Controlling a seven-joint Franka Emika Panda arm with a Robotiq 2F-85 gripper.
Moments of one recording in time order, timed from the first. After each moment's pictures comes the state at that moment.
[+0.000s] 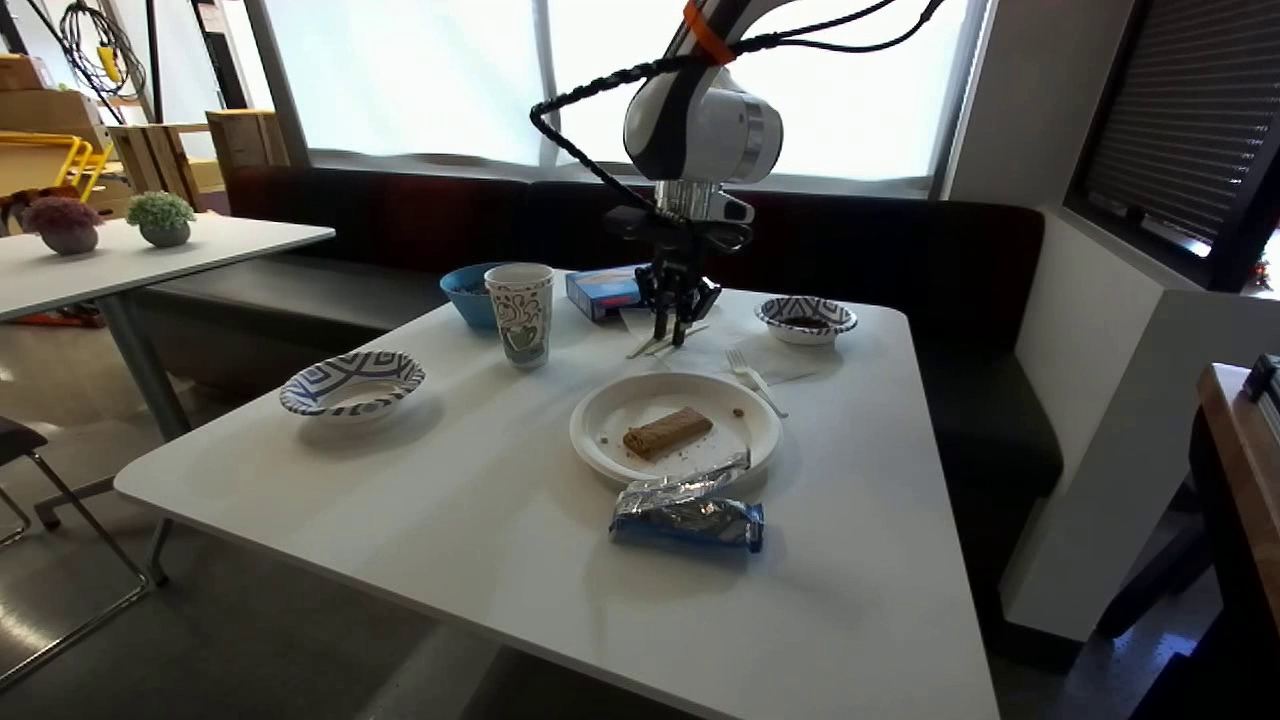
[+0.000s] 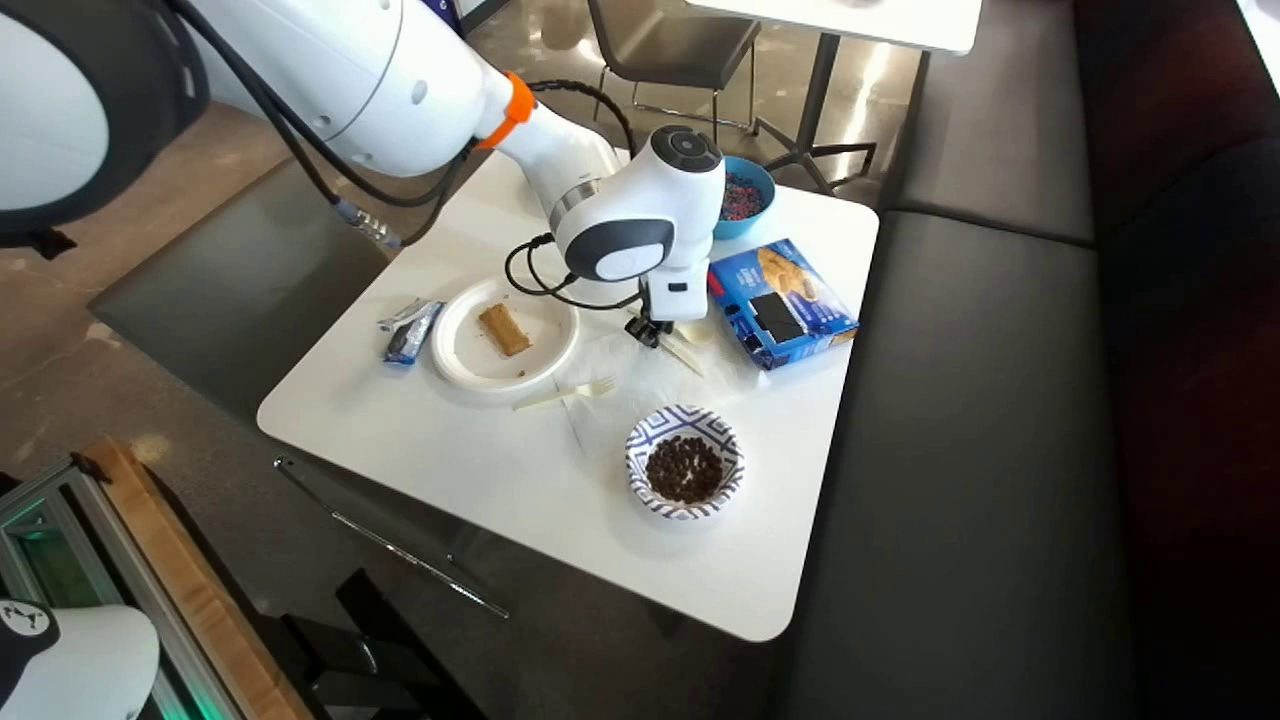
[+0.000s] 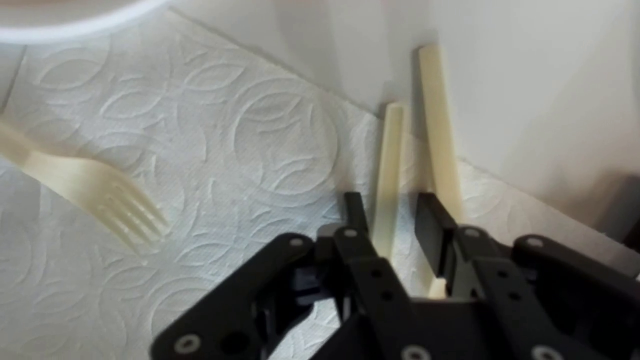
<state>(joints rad) -0.05 0.98 -0.15 -1.53 0.40 2.49 1.09</state>
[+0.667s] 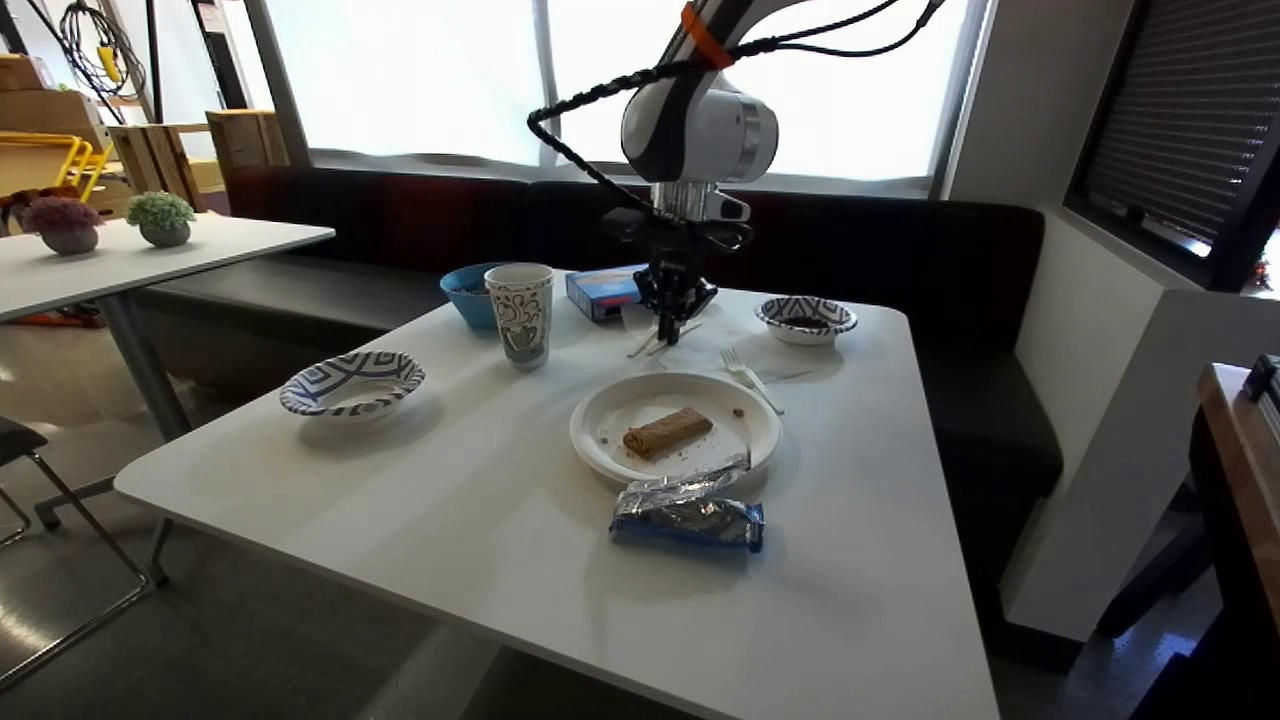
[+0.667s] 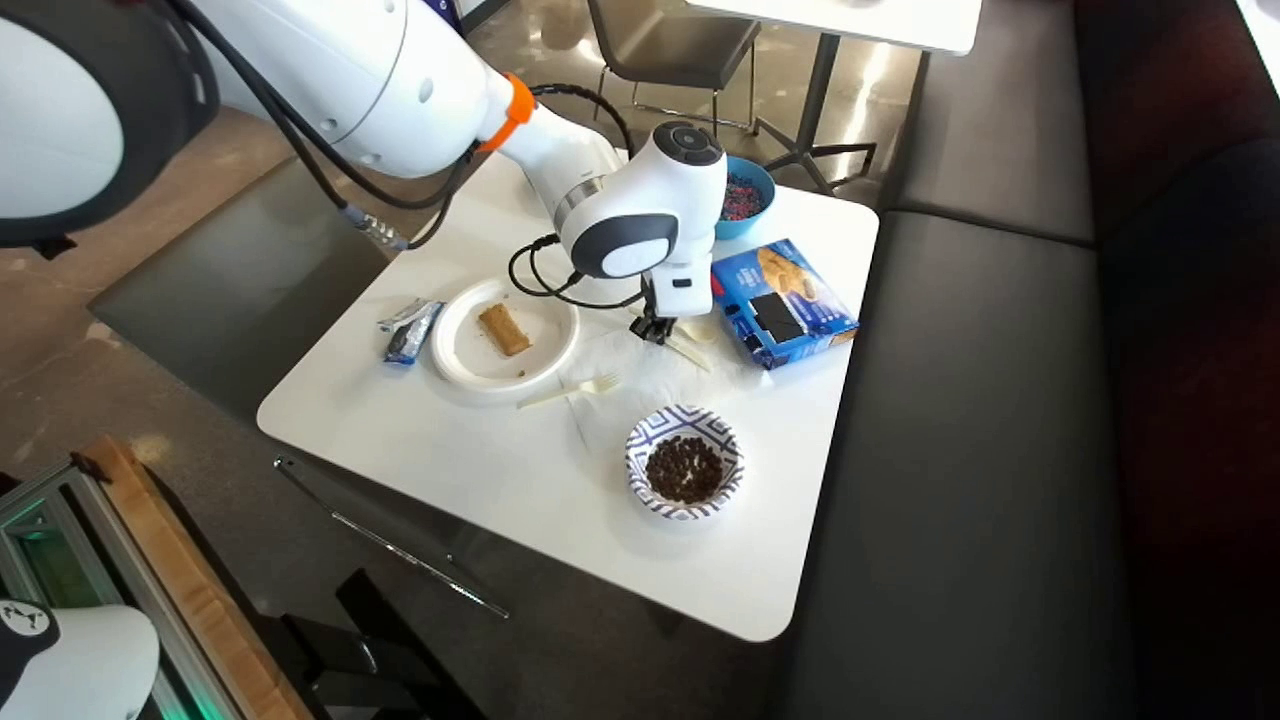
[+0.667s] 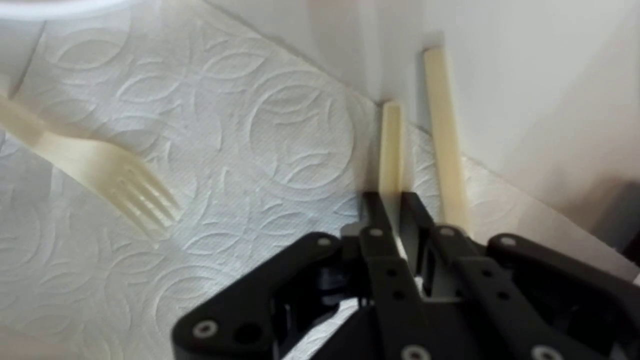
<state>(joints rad) -0.05 0.99 -0.15 -1.50 0.36 2.47 1.09</state>
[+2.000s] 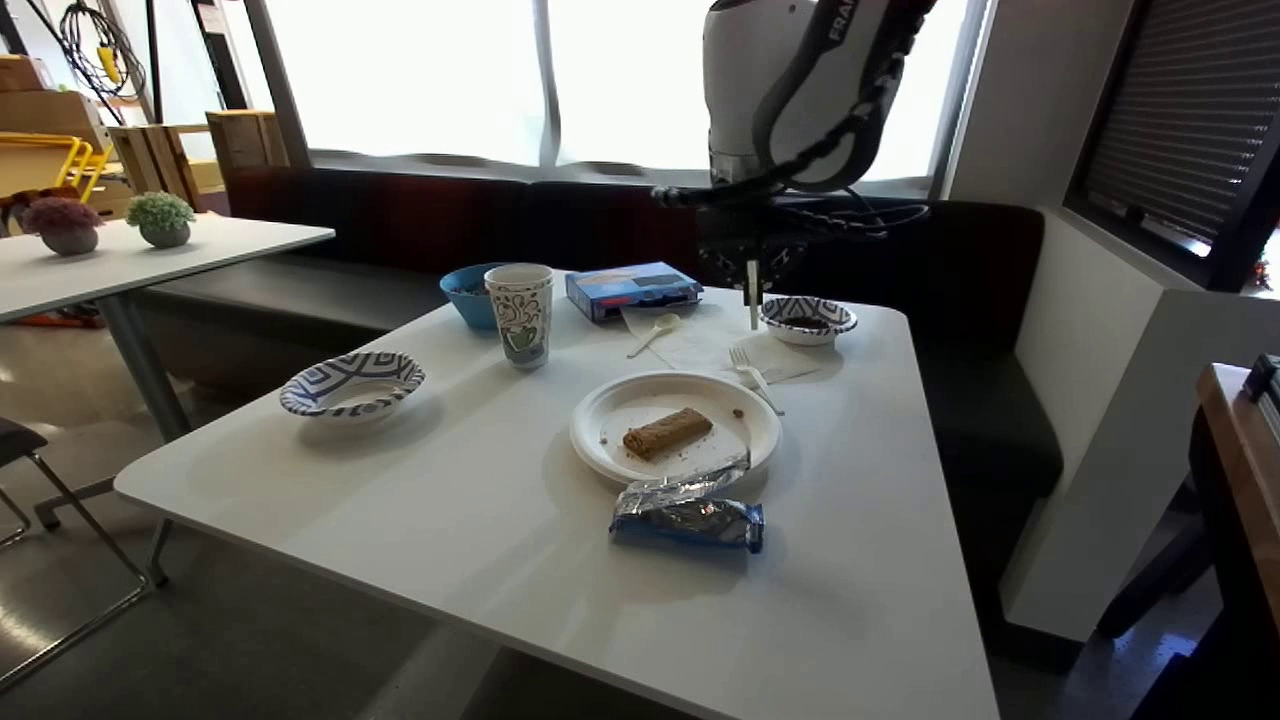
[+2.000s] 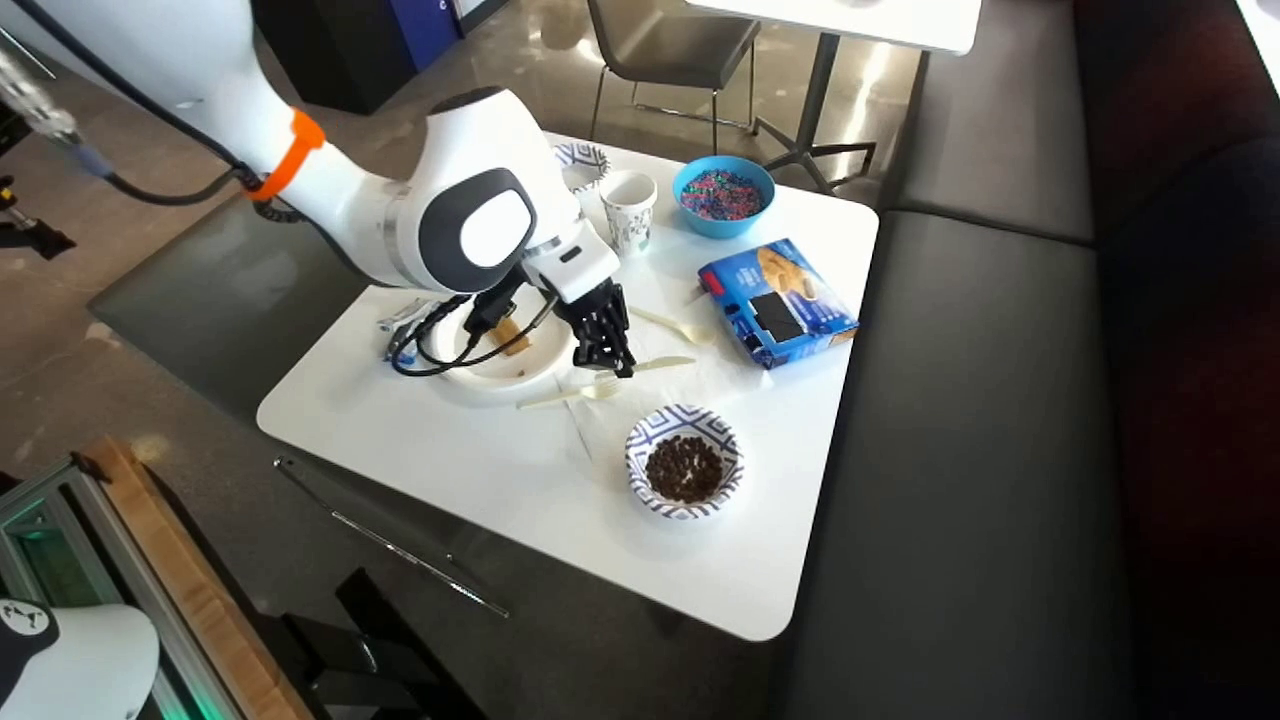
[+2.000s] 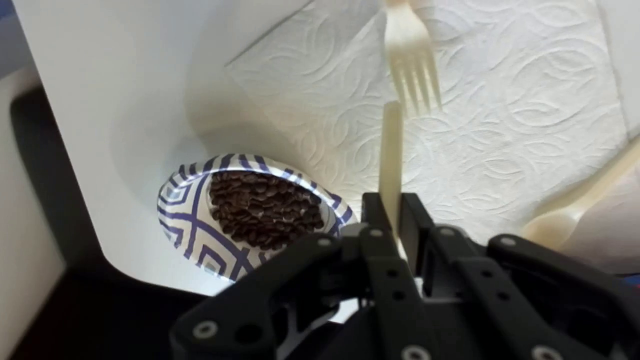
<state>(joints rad) 0.42 0.64 -0.56 -2.18 -0.25 2.87 1.23</state>
